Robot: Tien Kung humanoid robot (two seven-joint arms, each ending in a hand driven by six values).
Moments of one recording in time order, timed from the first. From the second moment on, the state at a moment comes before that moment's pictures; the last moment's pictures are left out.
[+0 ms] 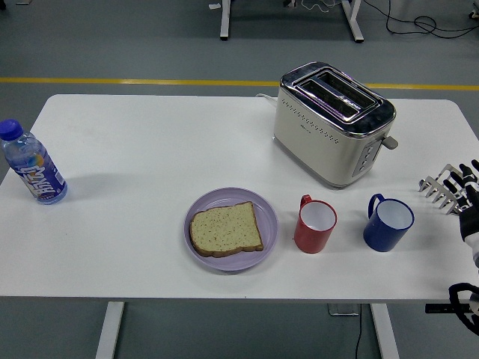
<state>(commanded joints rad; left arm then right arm) -0.17 0.01 -0.38 -0.28 0.29 0.30 0.11 0.10 -0.18 1.47 1.23 -0.49 -0.23 0.26</state>
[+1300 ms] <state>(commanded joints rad) -0.21 0.02 -0.30 -0.28 0.17 0.30 0.07 0.02 -0.21 1.39 1.34 -1.02 -0.54 0.29</state>
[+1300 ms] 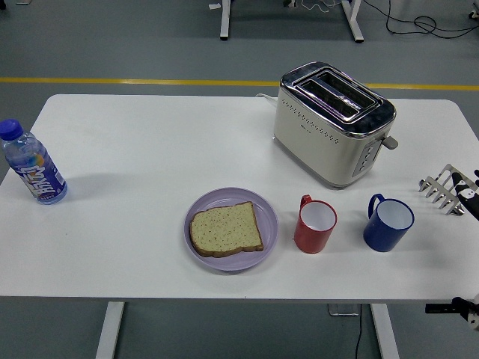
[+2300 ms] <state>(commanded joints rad) -0.18 0.01 -0.27 -0.28 0.13 0.30 0.05 -0.13 -0.24 1.18 1.44 -1.08 -0.61 0.36</state>
